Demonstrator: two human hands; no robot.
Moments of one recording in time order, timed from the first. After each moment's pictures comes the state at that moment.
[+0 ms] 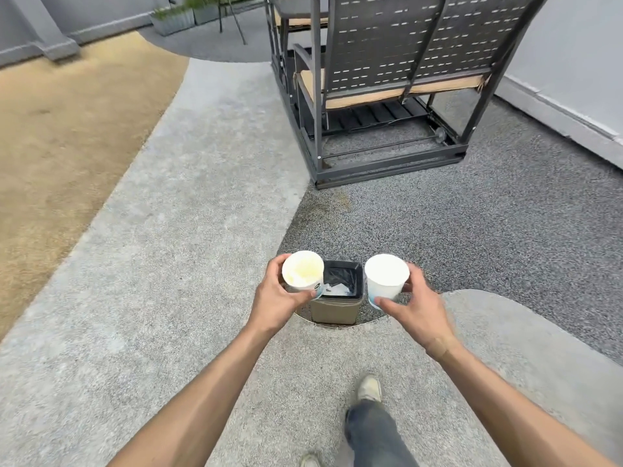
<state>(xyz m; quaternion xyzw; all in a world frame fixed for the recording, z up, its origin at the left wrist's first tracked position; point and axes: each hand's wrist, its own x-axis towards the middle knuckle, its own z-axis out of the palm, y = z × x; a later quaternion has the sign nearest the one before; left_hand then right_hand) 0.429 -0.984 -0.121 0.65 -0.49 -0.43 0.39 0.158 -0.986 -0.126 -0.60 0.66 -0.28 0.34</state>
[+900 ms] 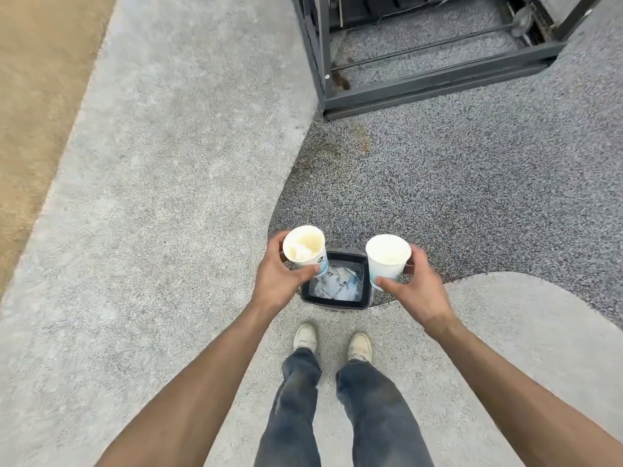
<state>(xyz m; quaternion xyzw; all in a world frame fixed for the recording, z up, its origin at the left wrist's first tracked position) 0.392 -1.289 -0.263 0.74 -0.42 -0.44 0.28 0.135 -1.302 -0.269 -0.52 0.70 -0.16 0.47</state>
